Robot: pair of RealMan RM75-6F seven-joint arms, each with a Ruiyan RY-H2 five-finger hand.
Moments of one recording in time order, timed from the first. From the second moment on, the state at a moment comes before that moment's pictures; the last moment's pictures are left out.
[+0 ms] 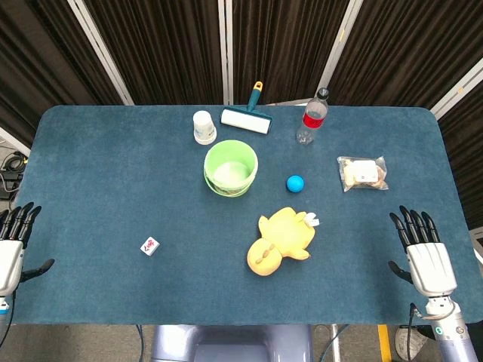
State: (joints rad) left arm -0.09 -1.18 -0.05 -1.54 1.50 1.51 0.06; right arm 0.14 -1.29 0.05 -1.39 -1.59 1.52 -0.07
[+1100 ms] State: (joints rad) left arm -0.09 -1.18 -0.06 -1.54 1.47 1.50 0.06; right arm 0.18 -1.29 0.04 -1.34 -1.65 1.49 0.00
